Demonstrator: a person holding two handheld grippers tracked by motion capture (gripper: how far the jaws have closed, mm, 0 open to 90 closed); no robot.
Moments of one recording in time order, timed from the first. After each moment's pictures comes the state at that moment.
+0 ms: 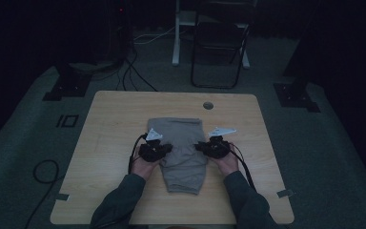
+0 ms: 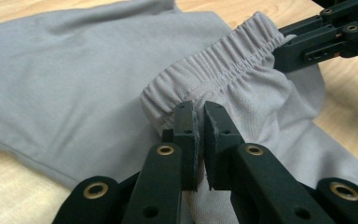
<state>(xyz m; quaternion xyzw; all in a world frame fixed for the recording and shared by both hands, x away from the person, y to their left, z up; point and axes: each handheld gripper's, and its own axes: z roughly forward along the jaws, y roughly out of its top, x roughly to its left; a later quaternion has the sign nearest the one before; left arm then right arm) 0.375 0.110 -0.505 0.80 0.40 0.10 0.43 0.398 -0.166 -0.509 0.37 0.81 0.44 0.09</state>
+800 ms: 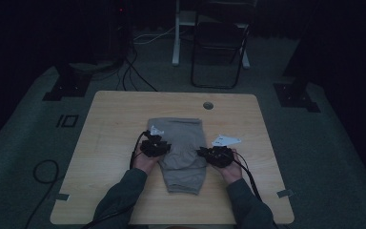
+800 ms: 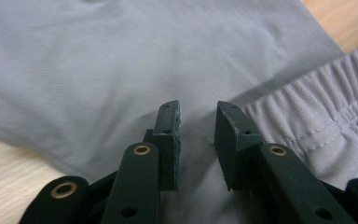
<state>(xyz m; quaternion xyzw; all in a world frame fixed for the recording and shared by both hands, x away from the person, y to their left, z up) 0.407 0.104 -0.527 0.81 0.44 0.11 0.37 0.367 -0.174 -0.509 0.33 0.81 0.47 0.12</state>
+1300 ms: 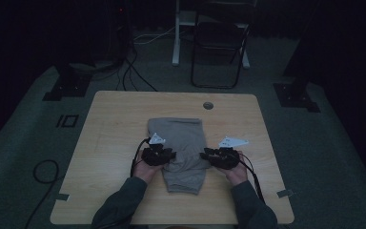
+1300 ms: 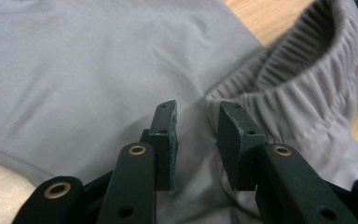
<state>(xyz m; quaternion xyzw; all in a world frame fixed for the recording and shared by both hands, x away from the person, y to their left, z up) 0.375 0.104 -0.523 0.81 0.40 0.07 0.42 0.363 -0.193 -0.511 0.34 0.80 0.49 0.09</state>
